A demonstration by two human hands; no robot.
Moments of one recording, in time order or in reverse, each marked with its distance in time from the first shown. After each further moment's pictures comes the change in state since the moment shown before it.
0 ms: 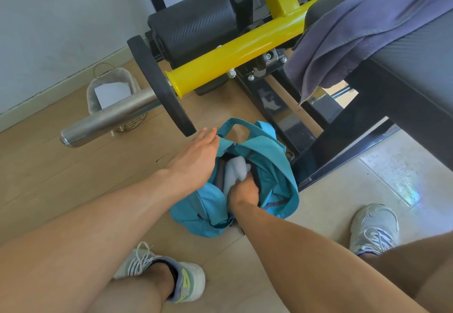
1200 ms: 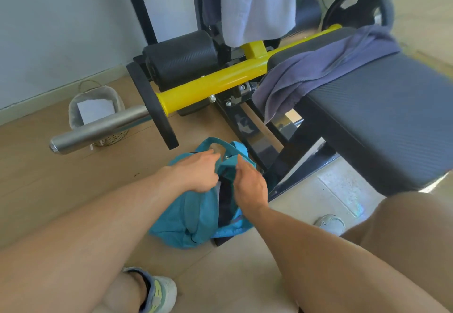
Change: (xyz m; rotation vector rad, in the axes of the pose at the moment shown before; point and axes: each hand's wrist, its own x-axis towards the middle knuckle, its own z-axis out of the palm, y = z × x) left_hand -0.012 0.049 -0.027 -0.091 -0.168 -0.051; right_hand -0.064 -0.041 -0.133 -0.291 0.150 -0.589
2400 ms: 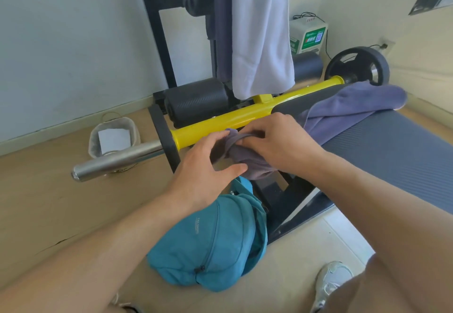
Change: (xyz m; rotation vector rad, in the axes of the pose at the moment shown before) left_hand -0.062 0.026 -0.060 -0.701 0.759 0.219; right_hand 0.038 -0.129 -0.195 -0.174 -0.109 -0.577
